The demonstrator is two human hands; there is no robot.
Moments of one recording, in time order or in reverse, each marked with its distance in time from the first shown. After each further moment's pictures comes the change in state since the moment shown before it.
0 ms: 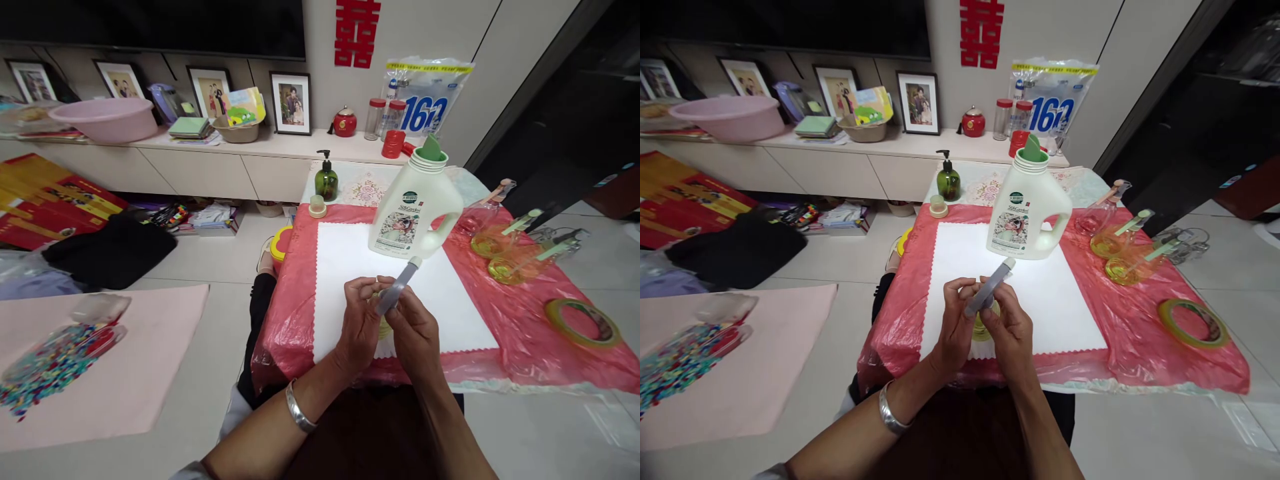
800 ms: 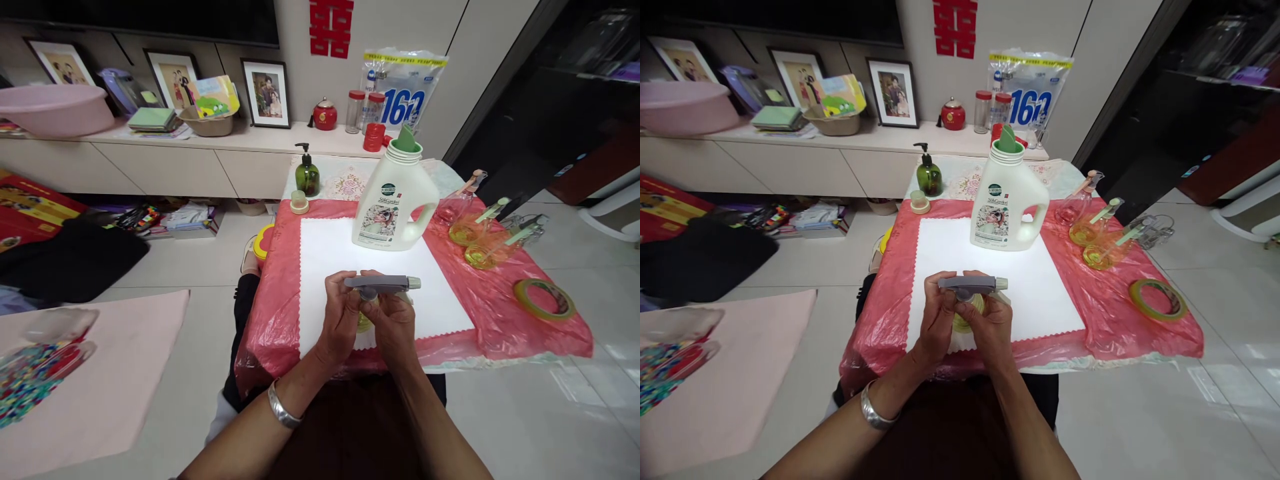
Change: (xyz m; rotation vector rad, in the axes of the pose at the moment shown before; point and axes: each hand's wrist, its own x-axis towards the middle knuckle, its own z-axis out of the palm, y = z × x) left_hand 0.001 0.000 -0.002 -0.093 0.073 -0.053; right_hand -0.002 0.010 0.010 0.116 0.146 0.118
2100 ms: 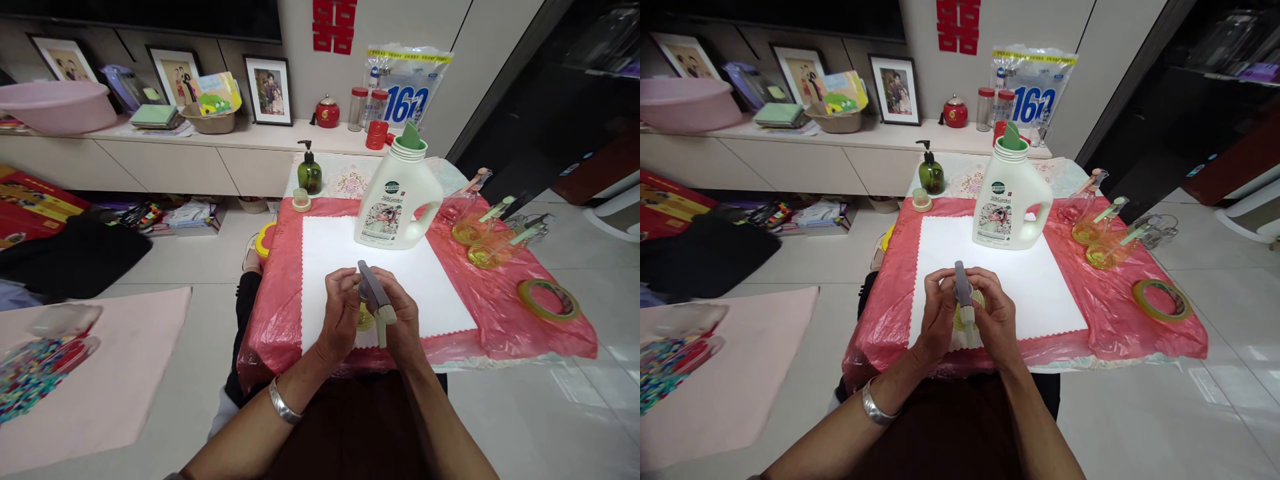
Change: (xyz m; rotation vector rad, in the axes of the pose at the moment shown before) left_hand -0.001 -0.008 -0.005 0.018 0.003 -0.025; right_hand 0.009 -0.013 -0.009 -0.188 -0.167 -0.163
